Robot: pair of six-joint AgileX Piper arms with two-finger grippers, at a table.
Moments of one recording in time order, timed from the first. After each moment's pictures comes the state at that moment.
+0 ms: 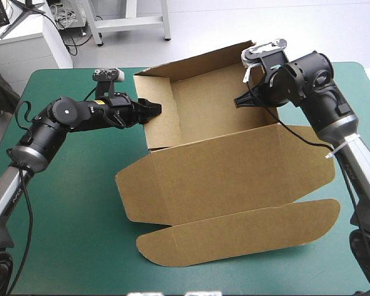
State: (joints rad) left arm -0.27 1.50 -1.36 -0.78 0.69 0.34; right arm 0.43 1.64 -1.89 -0.18 1.19 0.07
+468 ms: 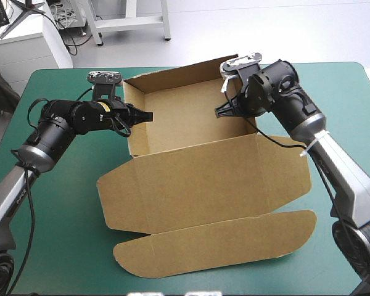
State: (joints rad) left arm -0.35 1.50 -1.40 -0.21 0.73 -0.09; right arm 0.53 1.73 -1.89 -0.20 1.21 0.17
